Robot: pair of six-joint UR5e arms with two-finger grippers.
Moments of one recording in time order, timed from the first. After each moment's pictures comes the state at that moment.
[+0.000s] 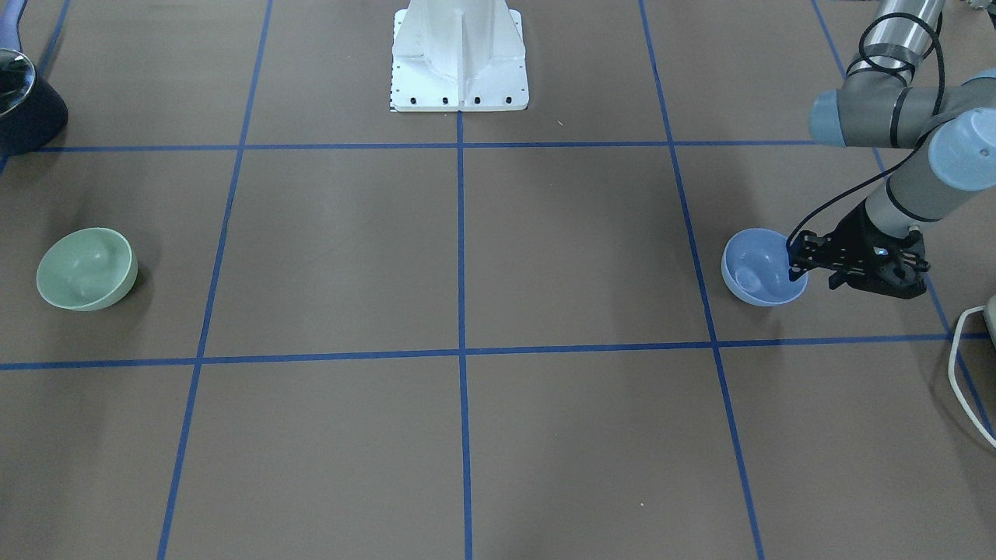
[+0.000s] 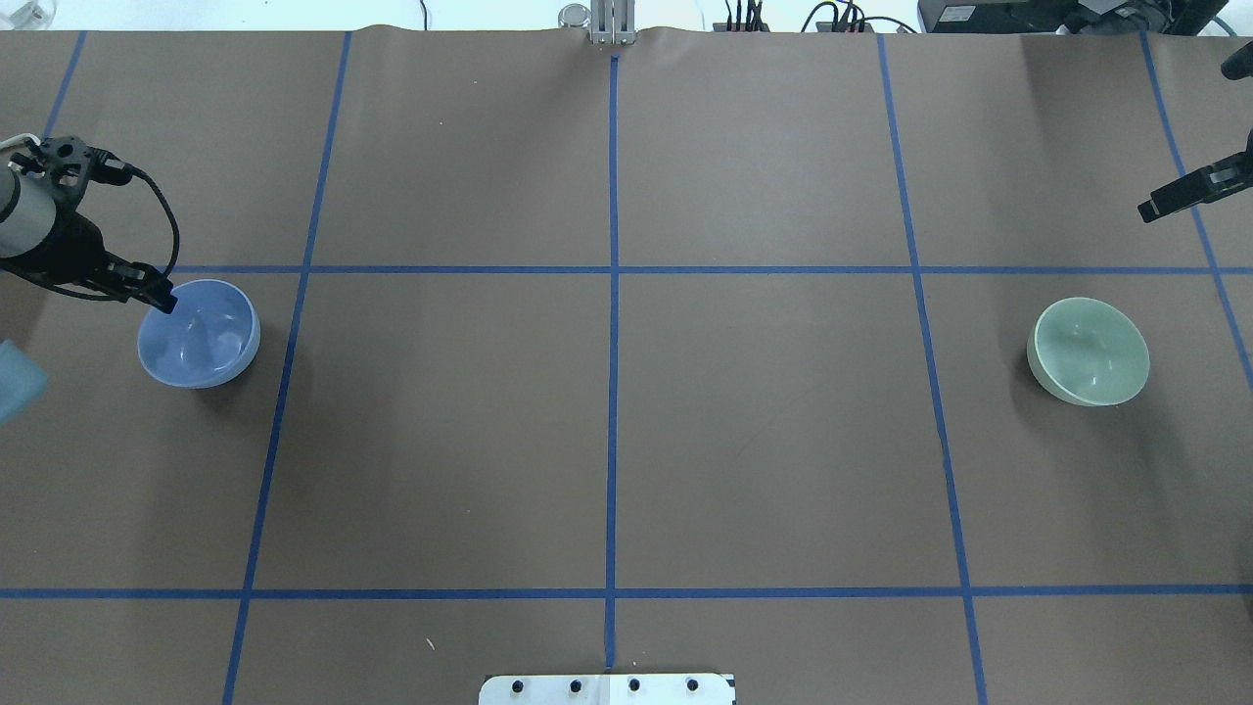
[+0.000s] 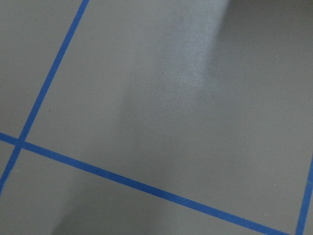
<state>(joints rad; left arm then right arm) -1.01 -1.72 -1.60 -1.95 -2.21 -0.51 1.28 -1.44 1.62 -1.23 2.25 0.24</state>
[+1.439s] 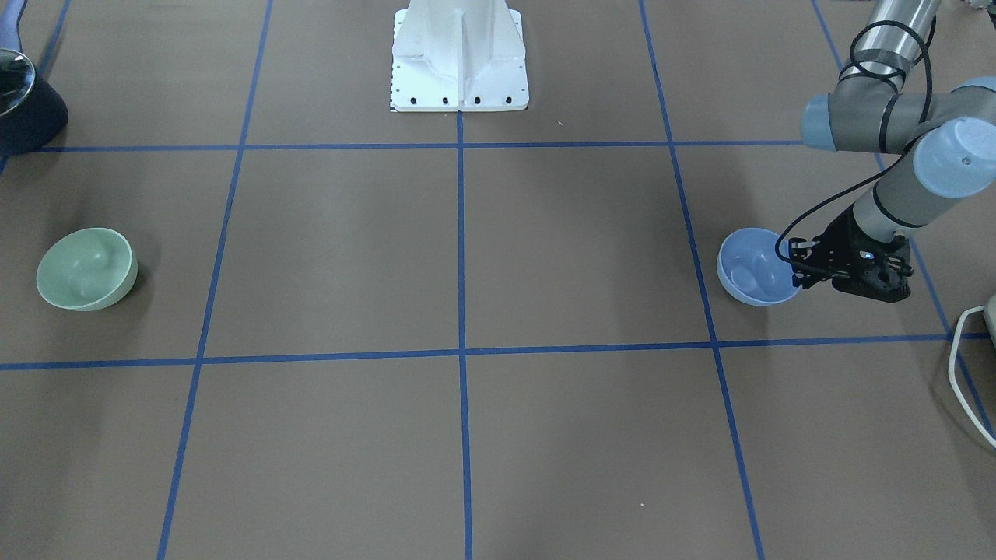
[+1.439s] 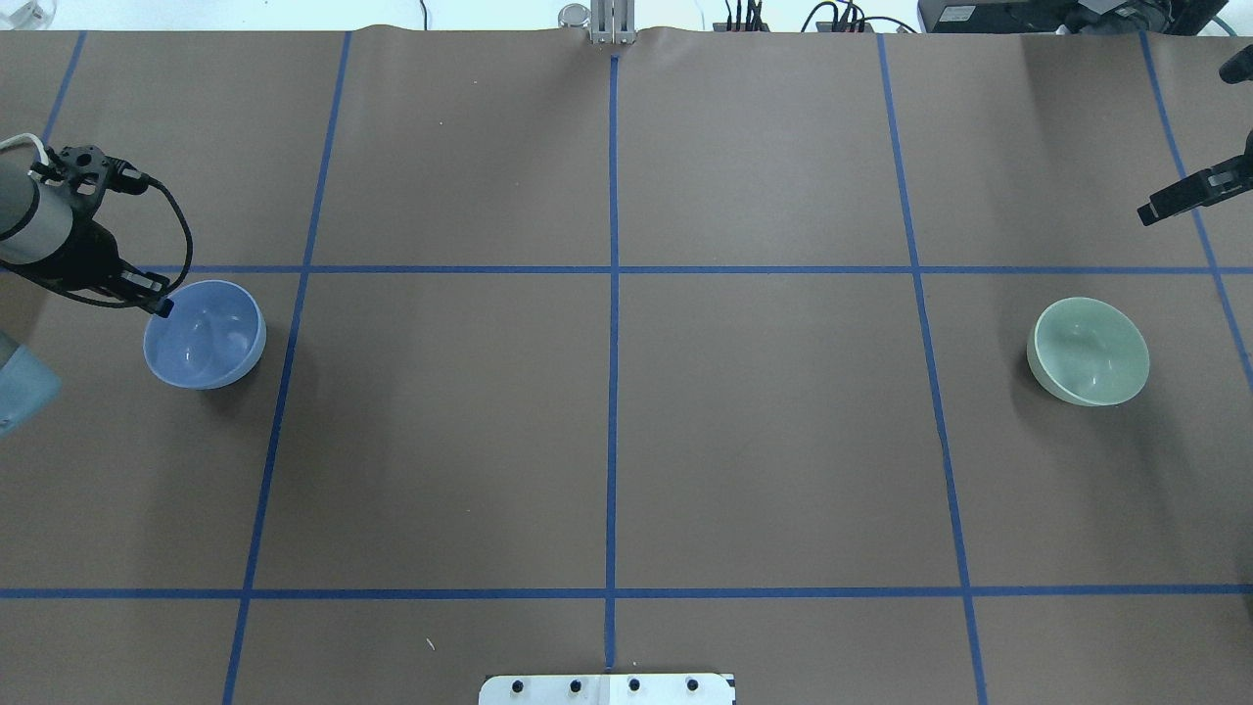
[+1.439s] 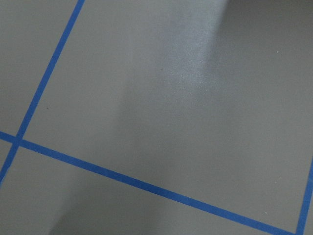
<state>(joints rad) -1.00 -1.73 -1.58 -1.96 -2.21 -0.50 1.27 -1.45 1.62 -1.23 2.25 0.24</state>
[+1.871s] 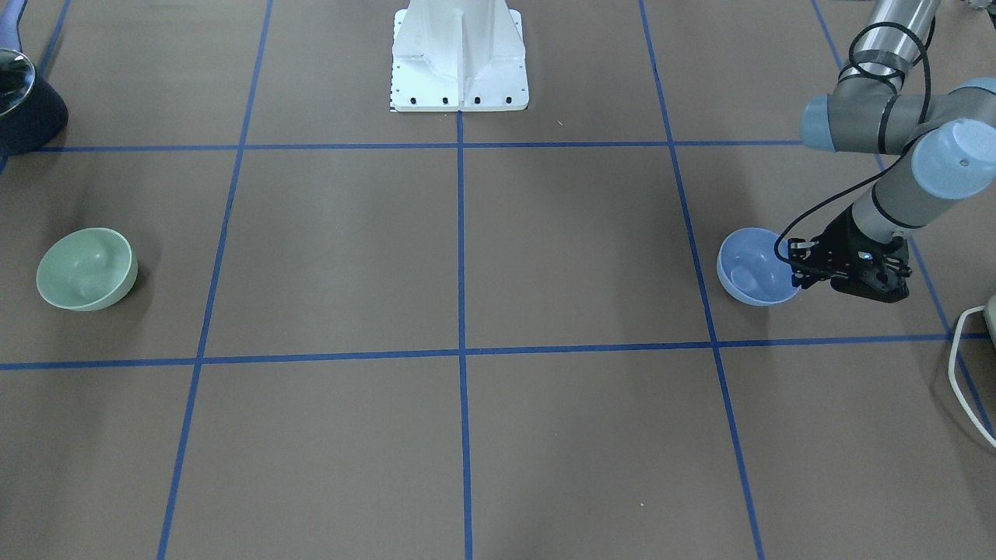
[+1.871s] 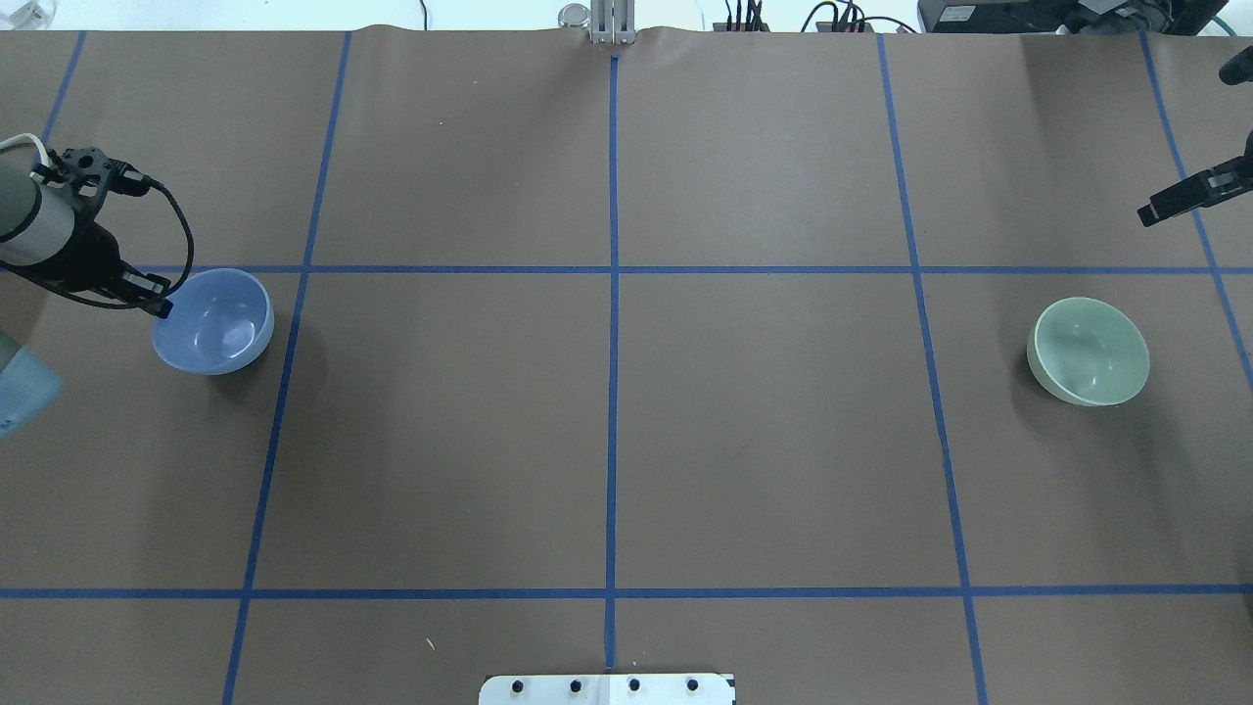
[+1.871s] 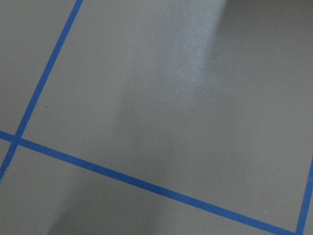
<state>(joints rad) -1.00 -1.73 -1.58 -1.96 -2.21 -0.50 1.27 -1.45 1.62 -1.23 2.25 0.24</state>
